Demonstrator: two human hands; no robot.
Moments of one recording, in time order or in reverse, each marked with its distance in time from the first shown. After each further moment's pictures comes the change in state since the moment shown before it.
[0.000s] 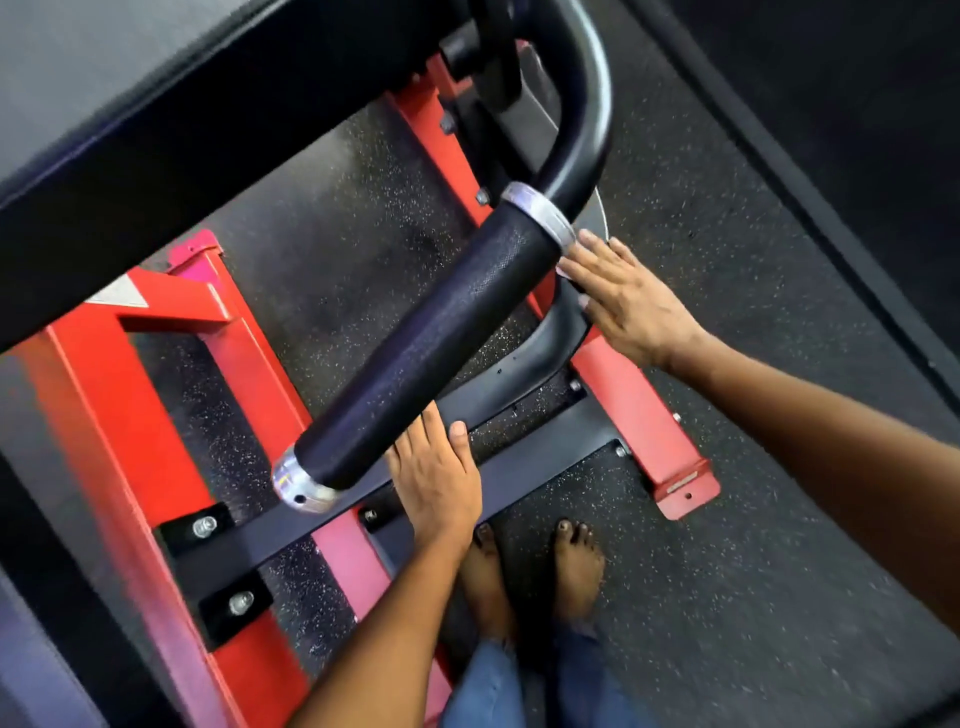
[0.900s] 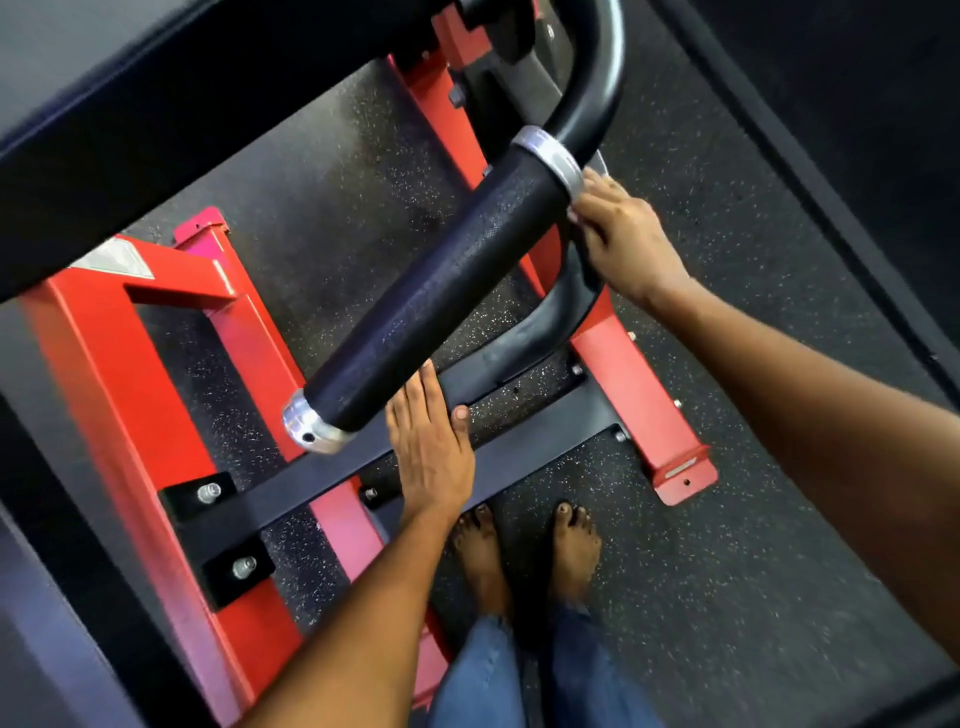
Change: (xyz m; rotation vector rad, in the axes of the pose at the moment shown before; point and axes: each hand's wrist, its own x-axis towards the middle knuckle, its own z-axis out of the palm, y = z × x) left_hand -0.007 -0.010 -0.006 -0.065 -0.060 0.065; right_hand 0.038 -0.017 -0.019 0.191 0.201 0.155
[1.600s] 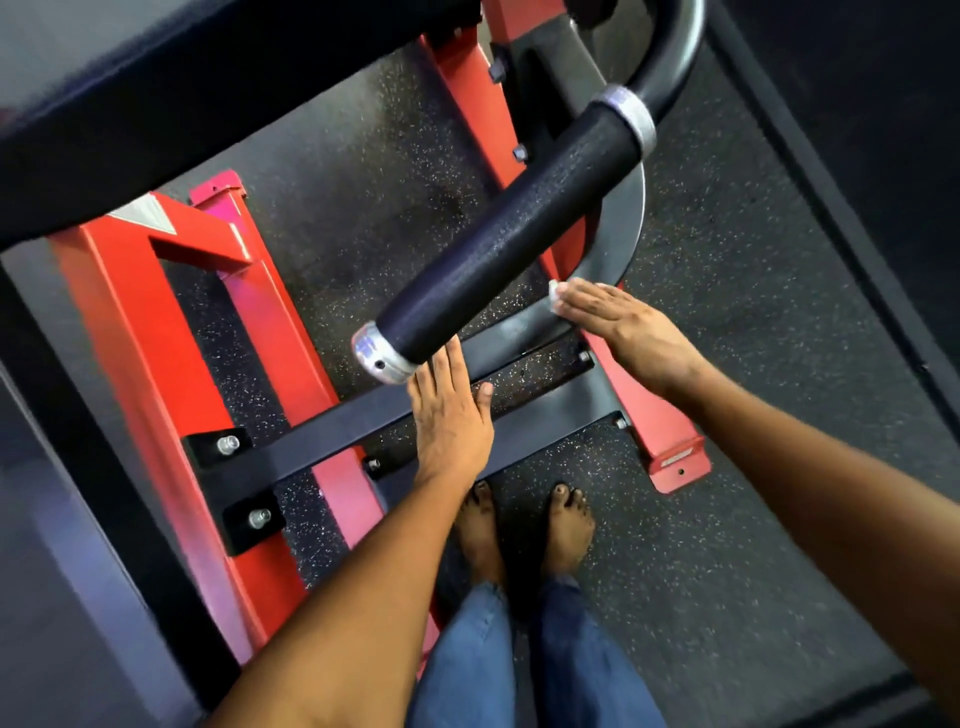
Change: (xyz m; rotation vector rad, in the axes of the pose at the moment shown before) left_hand -0.005 -0.003 -0.012 0.088 -0.182 0.005; right_hand -0.090 -0.021 0.025 -0.135 -0.289 -0.280
